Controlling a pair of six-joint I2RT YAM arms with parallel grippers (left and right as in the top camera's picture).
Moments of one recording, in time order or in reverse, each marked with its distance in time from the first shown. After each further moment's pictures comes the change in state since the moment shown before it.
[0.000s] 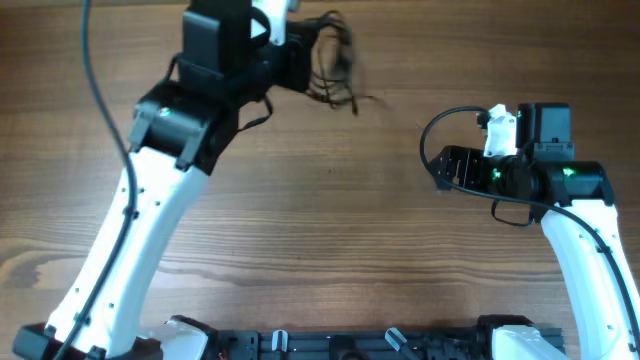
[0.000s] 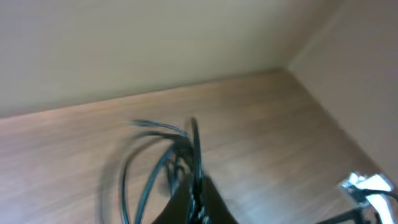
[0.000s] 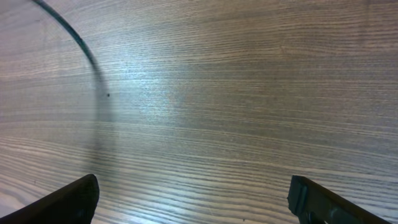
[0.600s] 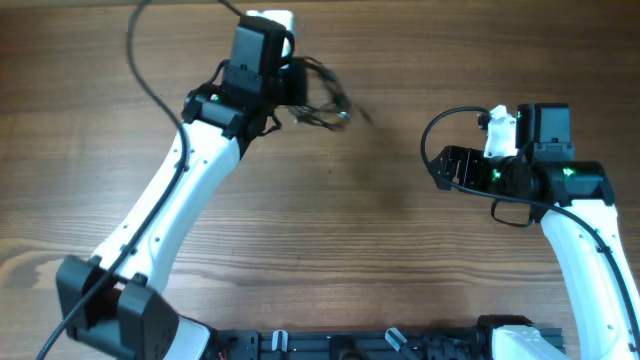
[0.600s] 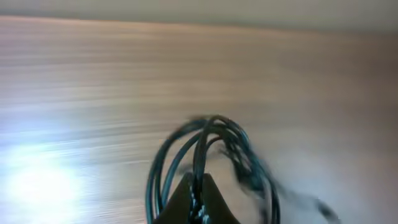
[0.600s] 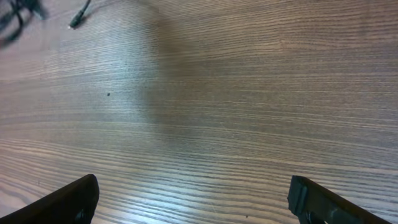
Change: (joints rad) left arm 0.003 0.129 -0.194 0.084 -0.321 -0.098; right arm 0.000 0.000 0.000 -0.010 0.000 0.023
